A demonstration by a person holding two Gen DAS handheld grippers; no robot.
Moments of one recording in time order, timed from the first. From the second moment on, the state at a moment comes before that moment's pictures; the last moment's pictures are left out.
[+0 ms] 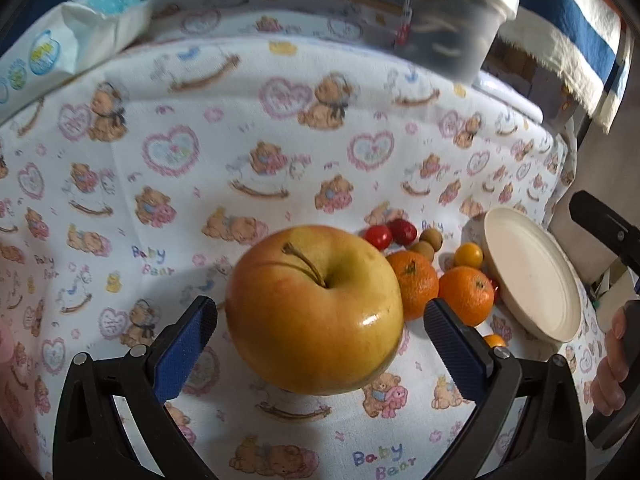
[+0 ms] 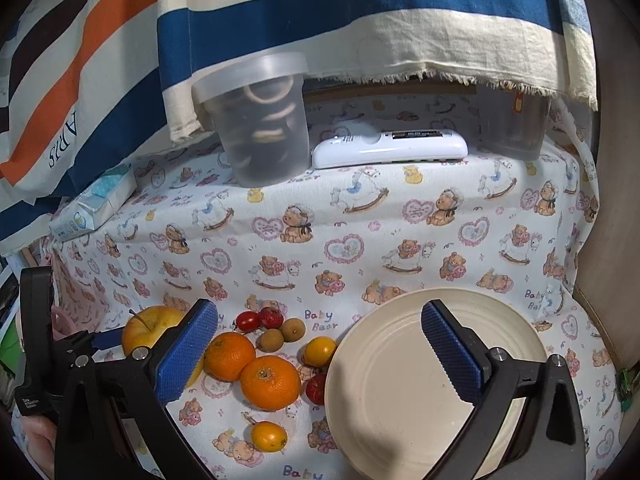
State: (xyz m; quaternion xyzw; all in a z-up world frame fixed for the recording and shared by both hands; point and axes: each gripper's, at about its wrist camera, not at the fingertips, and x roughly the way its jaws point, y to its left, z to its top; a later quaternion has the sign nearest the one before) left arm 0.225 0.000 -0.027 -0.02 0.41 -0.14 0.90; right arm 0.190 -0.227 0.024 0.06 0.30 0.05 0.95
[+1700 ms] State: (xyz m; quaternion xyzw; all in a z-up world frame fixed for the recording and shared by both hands) left arm 0.195 0.018 0.020 -0.01 0.36 -0.09 0.93; right arm 0.210 -0.191 -0.011 0.04 0.40 0.16 0.90
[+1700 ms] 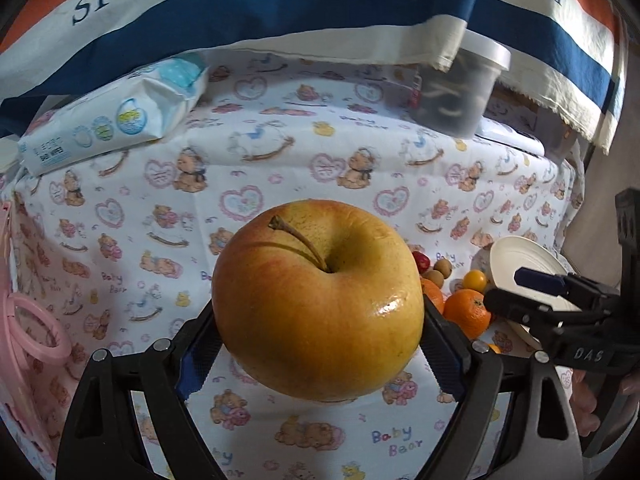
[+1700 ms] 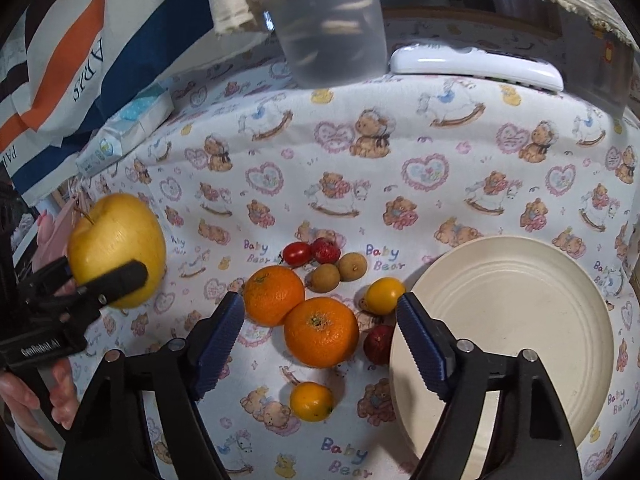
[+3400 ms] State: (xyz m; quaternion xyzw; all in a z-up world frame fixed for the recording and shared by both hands) left arm 0.182 0.012 0.034 0.02 0.34 -0.09 0.94; right arm 0.196 -0.199 0.024 0.03 0.38 0.17 0.91
